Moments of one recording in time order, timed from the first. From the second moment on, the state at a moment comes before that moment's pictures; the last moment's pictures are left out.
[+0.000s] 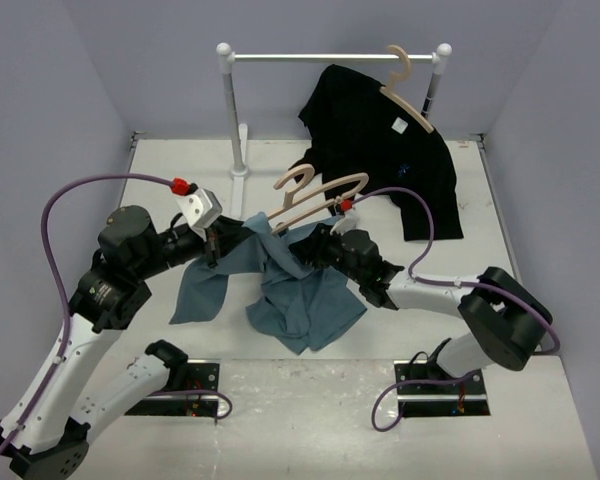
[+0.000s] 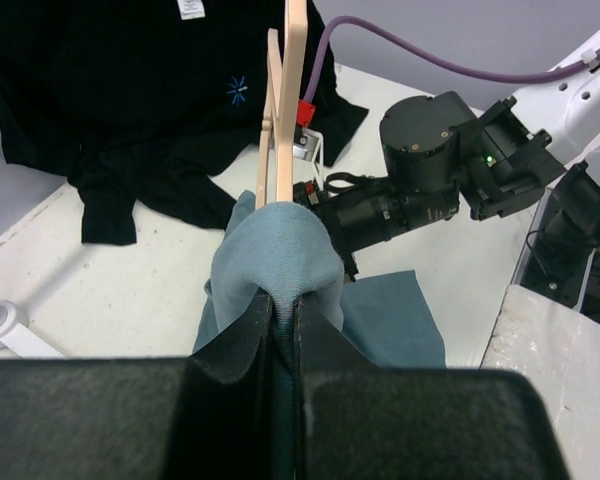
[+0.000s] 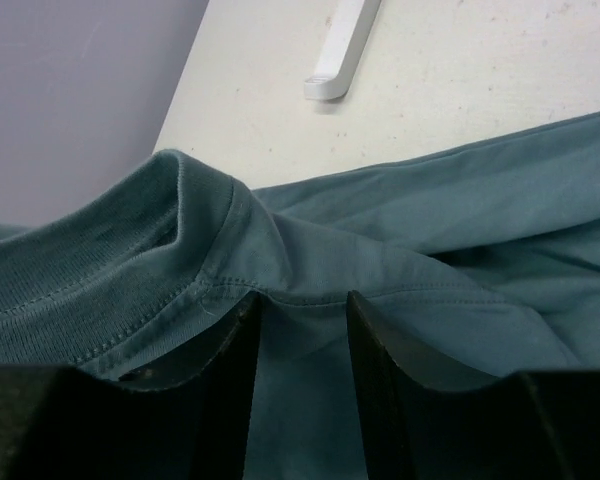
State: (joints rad) left arm -0.51 0.75 1.08 -0.44 0.51 0.06; right arm 0.81 1.48 0.63 0.59 0.04 0.78
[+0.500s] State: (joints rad) left arm -0.51 0.75 1.05 -0.42 0.55 0.05; right arm 0.82 1.35 0.63 0.59 0.06 0.82
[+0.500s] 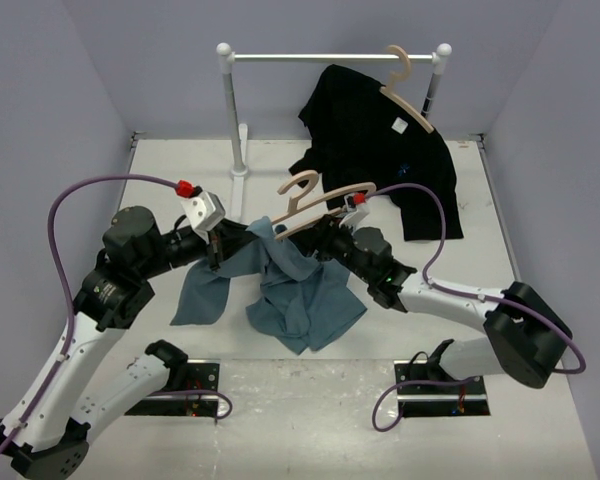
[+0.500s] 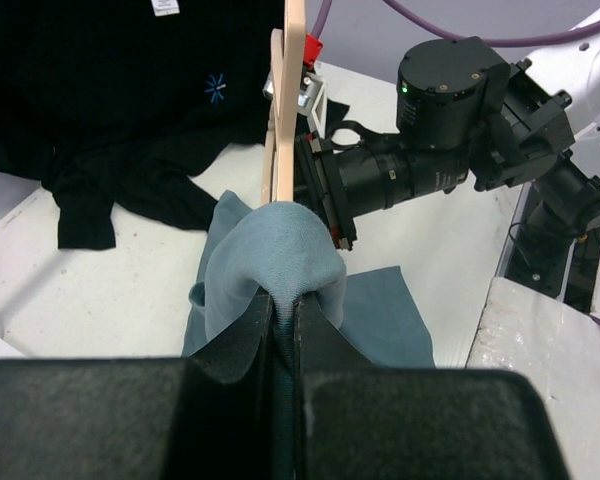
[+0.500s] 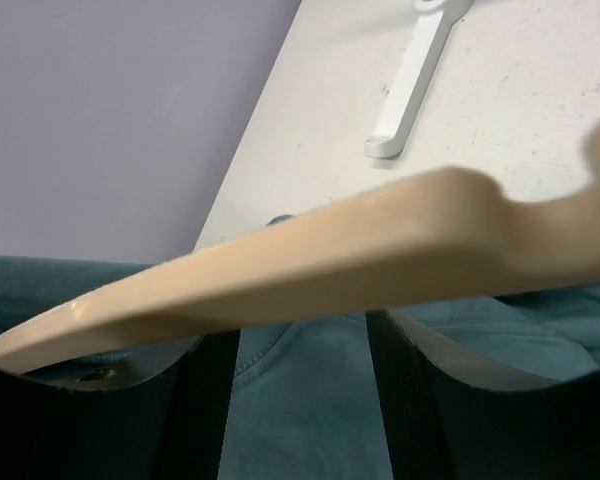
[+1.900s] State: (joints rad) left arm -0.50 0.67 1.00 -0.30 0.55 -0.14; right arm 0.89 1.50 0.63 0.65 0.40 0.87
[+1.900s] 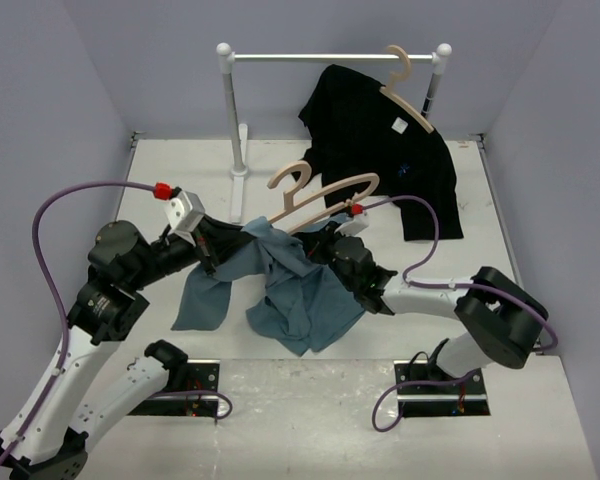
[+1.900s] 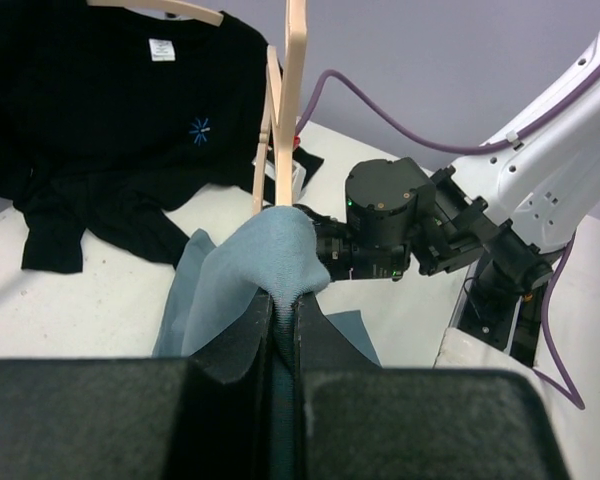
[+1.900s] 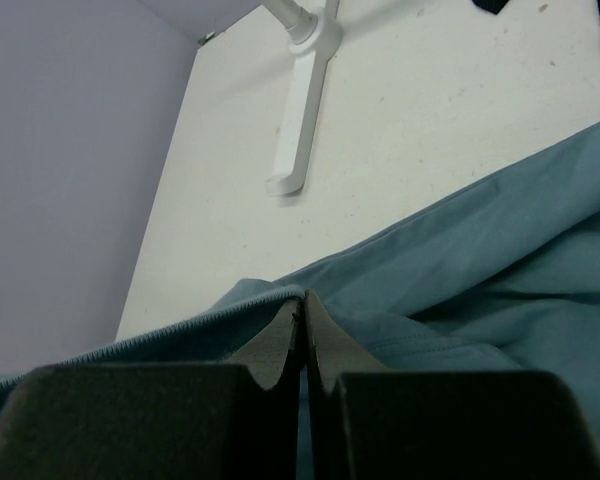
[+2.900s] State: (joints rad) left arm -0.50 0.69 0.94 -0.27 0.68 -0.05; right arm 0.23 0.95 0.87 -0.03 -0.13 0.63
